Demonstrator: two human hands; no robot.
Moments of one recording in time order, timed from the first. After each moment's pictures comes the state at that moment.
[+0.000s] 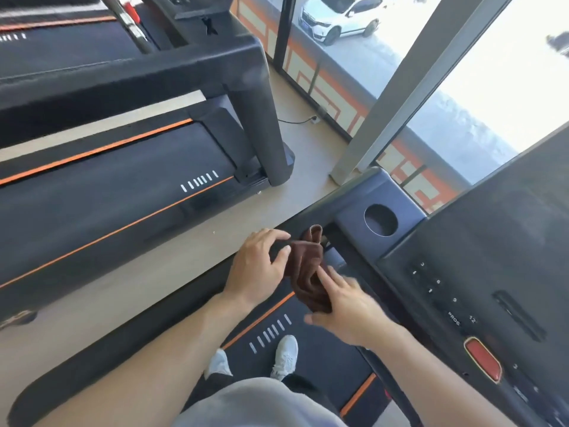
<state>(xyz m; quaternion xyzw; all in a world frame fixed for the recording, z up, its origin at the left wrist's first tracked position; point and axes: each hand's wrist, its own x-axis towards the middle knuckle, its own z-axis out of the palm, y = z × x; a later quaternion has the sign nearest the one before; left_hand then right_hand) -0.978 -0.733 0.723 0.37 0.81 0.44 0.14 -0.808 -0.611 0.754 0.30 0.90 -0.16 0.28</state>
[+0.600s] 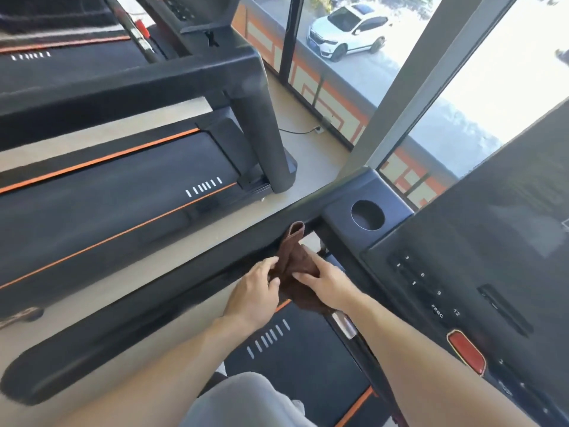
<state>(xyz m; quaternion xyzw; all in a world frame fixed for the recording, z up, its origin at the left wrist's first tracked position) -0.909 -0.746 0.696 0.28 0.84 0.37 0.30 -0.812 -0.576 0.712 0.34 0.84 -0.39 0.15</state>
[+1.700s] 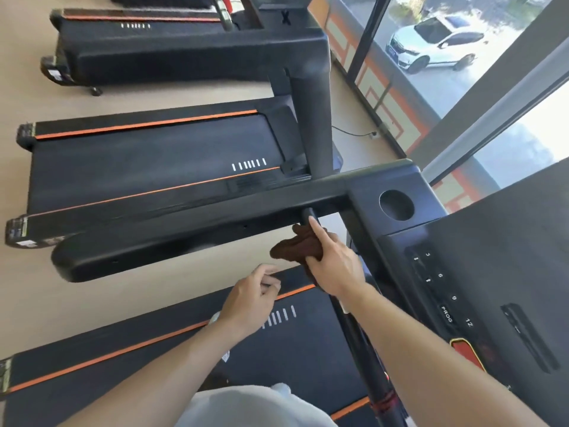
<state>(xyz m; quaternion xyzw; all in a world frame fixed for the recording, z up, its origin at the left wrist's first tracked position) -0.816 -0.795 0.685 0.11 0.84 0.44 0.31 -0.789 -0.588 0.702 0.19 0.96 -0.21 0.07</state>
